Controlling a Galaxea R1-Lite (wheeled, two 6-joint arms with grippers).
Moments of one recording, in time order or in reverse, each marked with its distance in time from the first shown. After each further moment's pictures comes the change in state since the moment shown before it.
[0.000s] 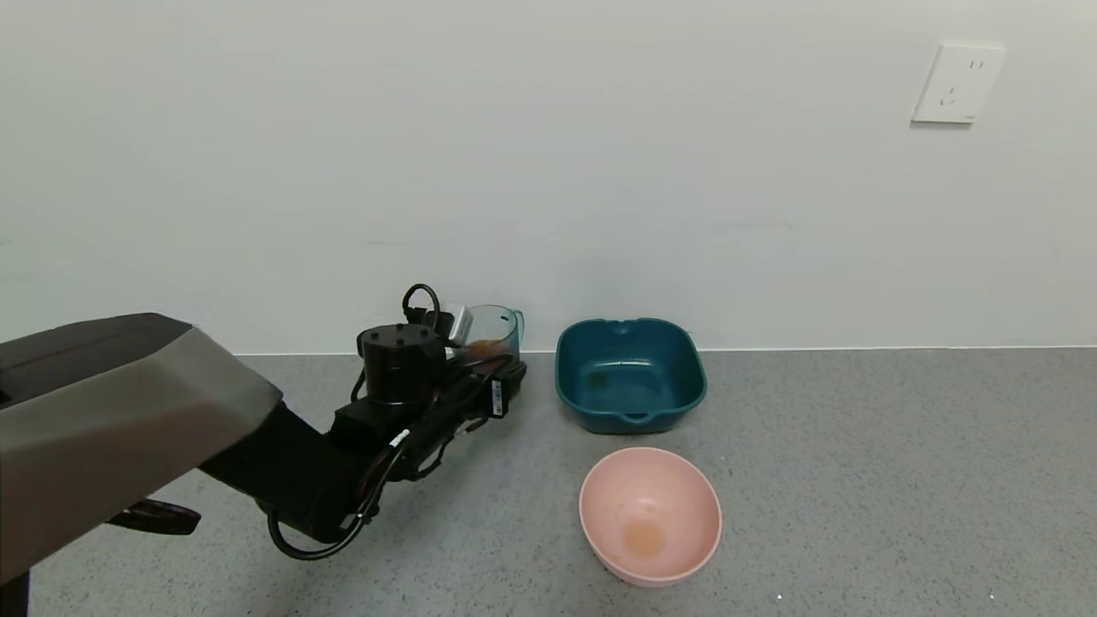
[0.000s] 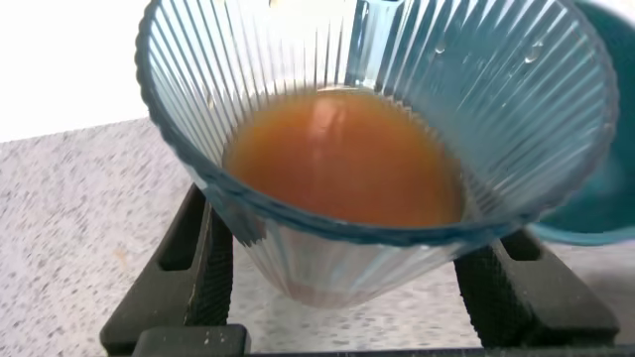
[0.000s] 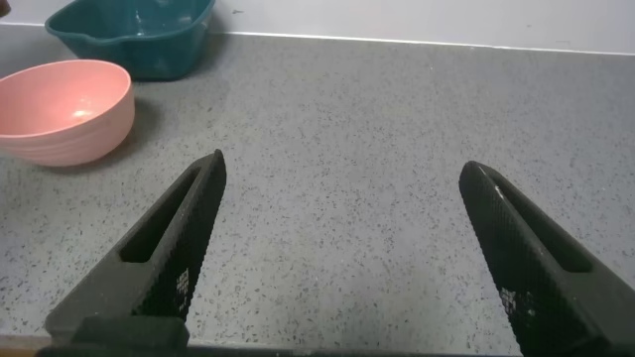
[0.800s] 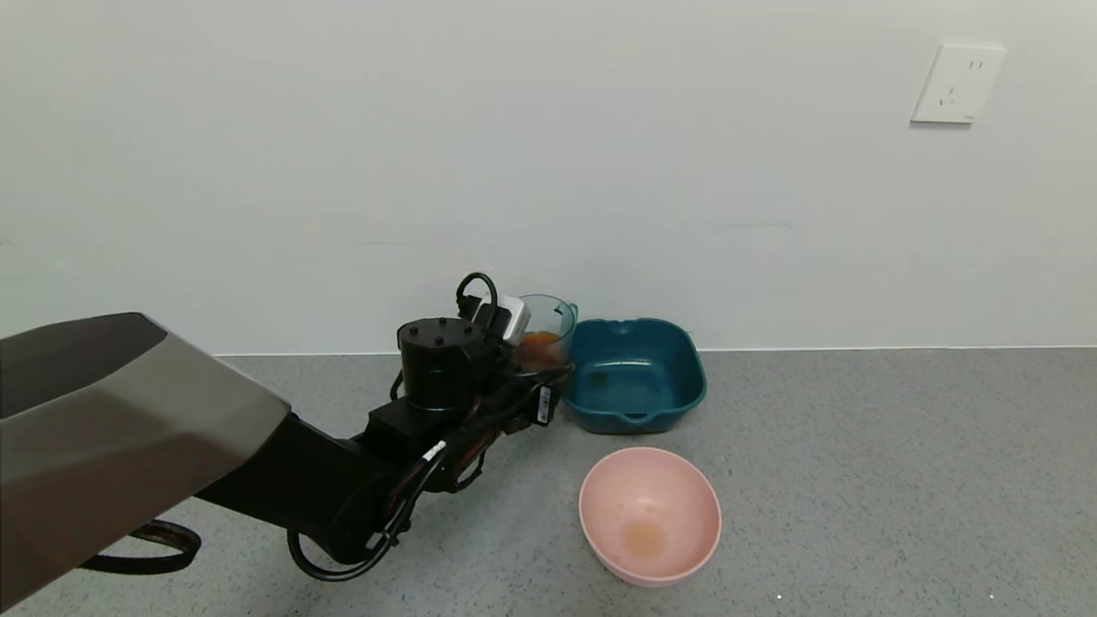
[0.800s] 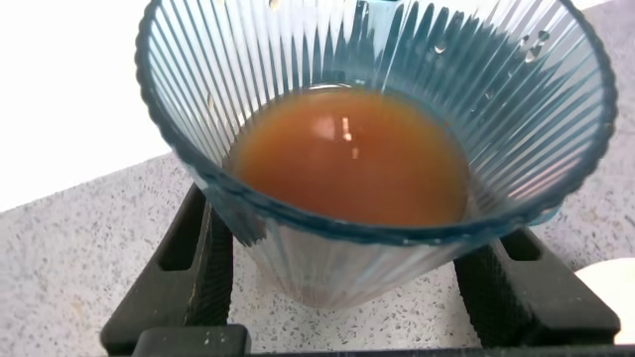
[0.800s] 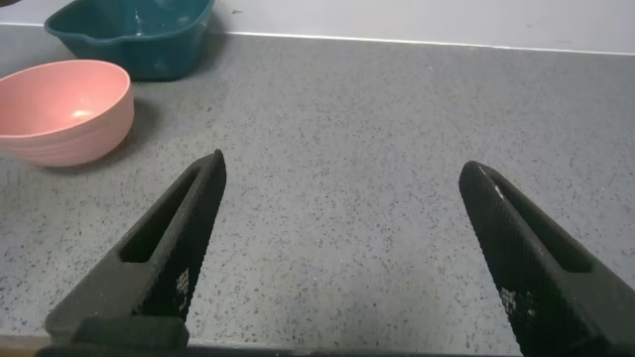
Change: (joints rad) left arm -0.146 -0.050 -0.023 0.025 0.050 0.117; right arm 0.000 0.000 0.000 0.000 0.000 0.000
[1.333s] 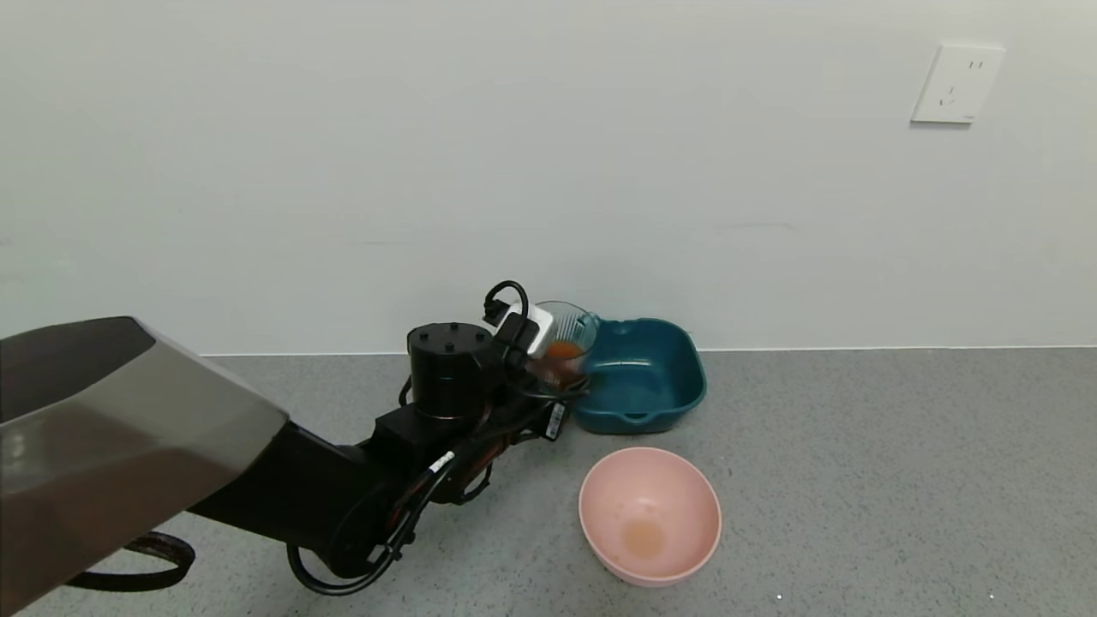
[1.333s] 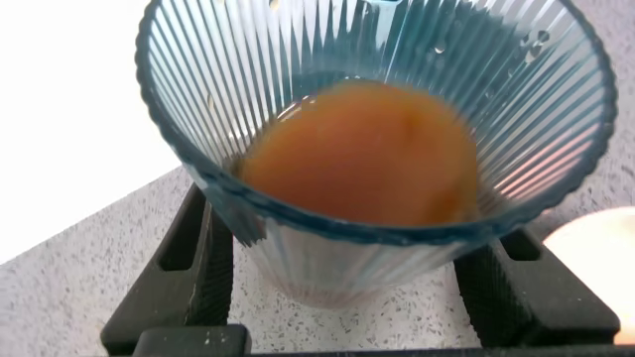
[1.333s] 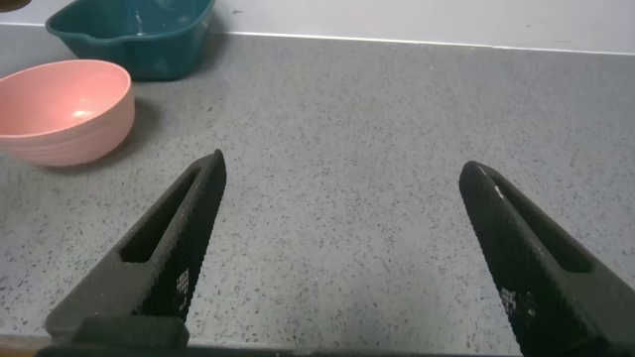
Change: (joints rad) left arm -0.040 -0.018 0.014 0.017 -0.010 0.145; right arm 0.000 0.000 0.000 0.000 0.000 0.000
